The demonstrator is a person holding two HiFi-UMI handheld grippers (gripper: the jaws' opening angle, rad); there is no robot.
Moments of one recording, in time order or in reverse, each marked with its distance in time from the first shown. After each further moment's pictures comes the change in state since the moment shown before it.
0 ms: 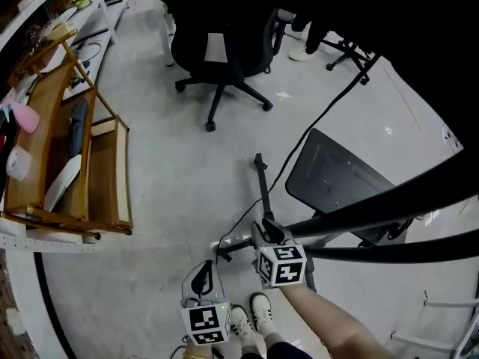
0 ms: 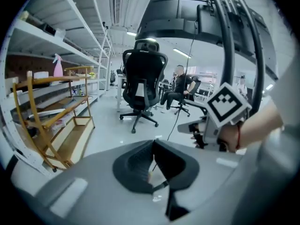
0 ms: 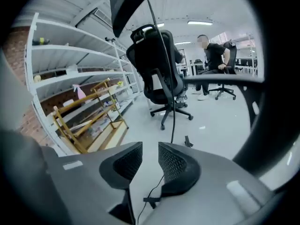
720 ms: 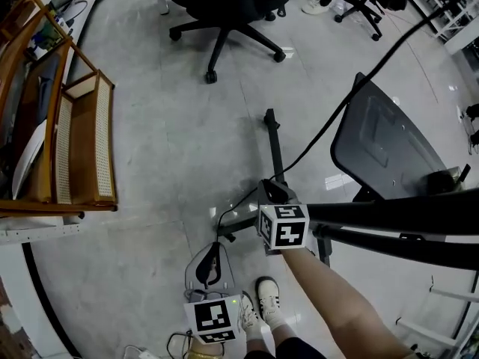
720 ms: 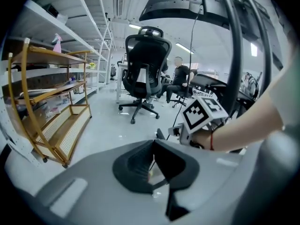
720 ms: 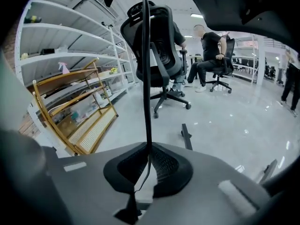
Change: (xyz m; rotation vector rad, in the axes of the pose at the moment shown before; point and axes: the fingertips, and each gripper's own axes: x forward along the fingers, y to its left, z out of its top) left arm 0.095 0.011 -0.086 -0.028 0.044 0.002; right arm 0.154 -0.054 -0.078 -0.048 0.080 -0.063
